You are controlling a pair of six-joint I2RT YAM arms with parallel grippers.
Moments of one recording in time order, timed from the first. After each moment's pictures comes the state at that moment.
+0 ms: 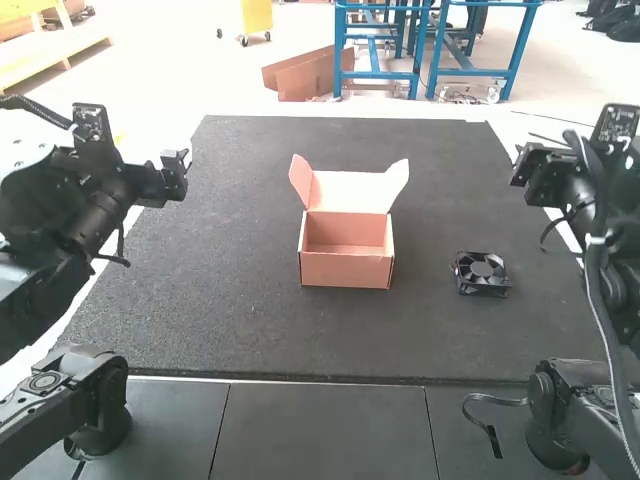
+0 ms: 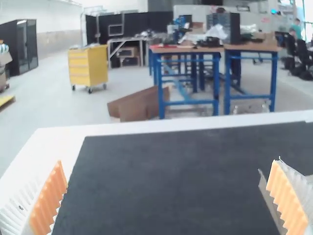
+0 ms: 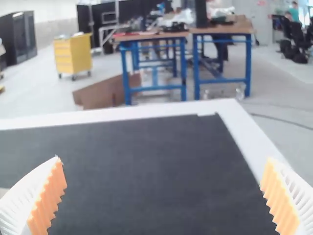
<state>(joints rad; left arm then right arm) -0.24 0.41 0.38 0.13 -0.14 0.04 0.06 0.46 0.44 0.03 0.07 0.06</state>
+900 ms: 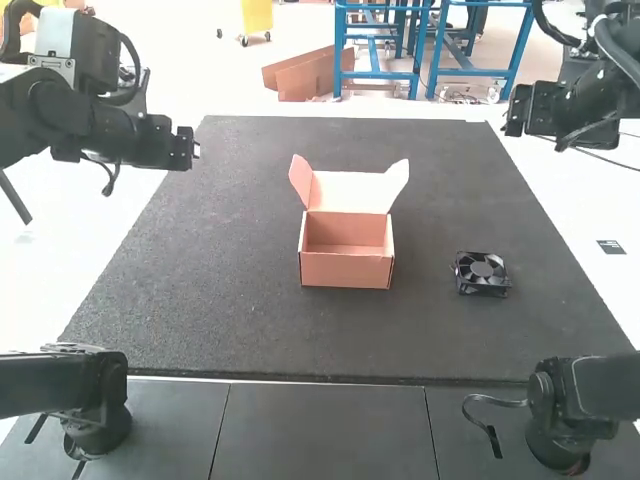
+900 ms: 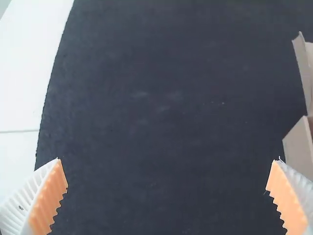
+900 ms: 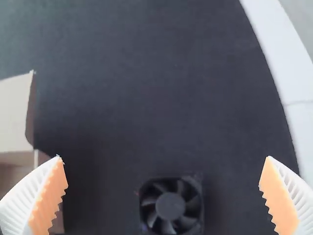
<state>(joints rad) -0.17 0.94 1.02 -0.71 -0.09 -0.06 0.06 1.13 1.28 -0.90 0.06 0.12</state>
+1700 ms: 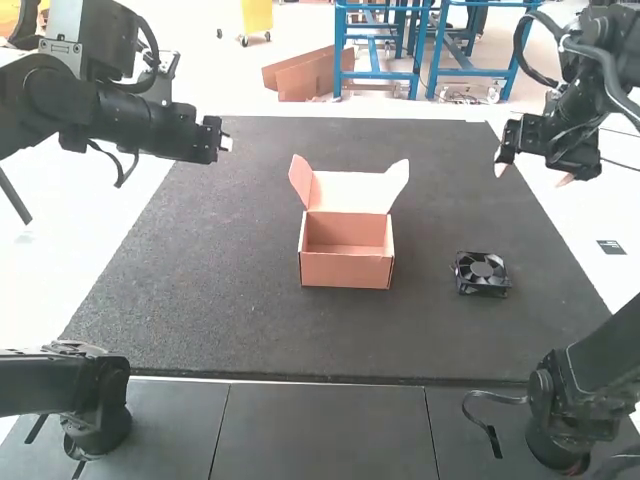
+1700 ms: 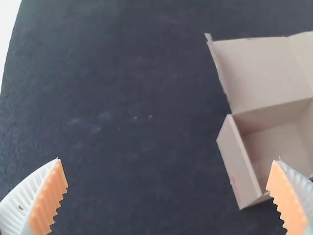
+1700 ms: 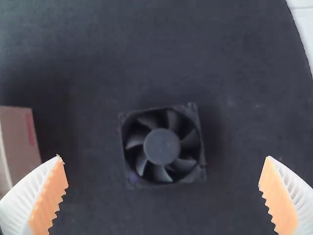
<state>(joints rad) -0.31 0.94 1.07 -0.71 -0.03 -0.05 -0.02 1.41 1.38 -1.08 0.00 0.15</state>
